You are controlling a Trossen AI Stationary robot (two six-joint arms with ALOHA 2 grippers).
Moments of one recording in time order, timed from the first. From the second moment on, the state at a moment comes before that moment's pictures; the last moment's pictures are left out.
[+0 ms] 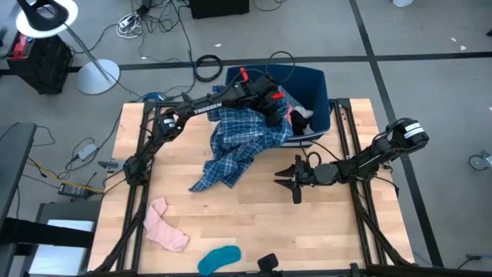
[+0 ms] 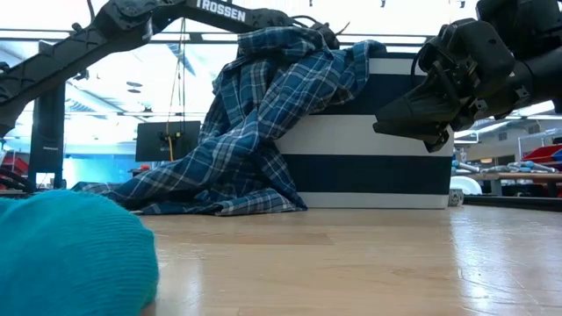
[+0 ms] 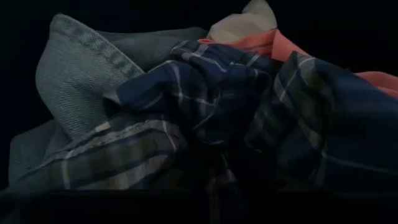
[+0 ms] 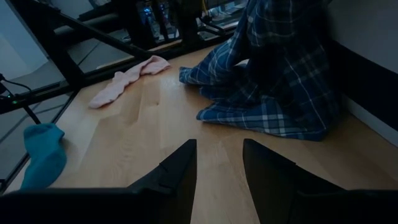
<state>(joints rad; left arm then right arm) 0.40 2.33 2.28 -0.78 0.01 -0.03 0.30 1.42 0.24 0.95 0.39 0.36</state>
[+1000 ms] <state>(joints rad) 0.36 1.89 2.28 -0.94 -0.03 0.08 0.30 1.42 0.24 0.94 0.39 0.36</state>
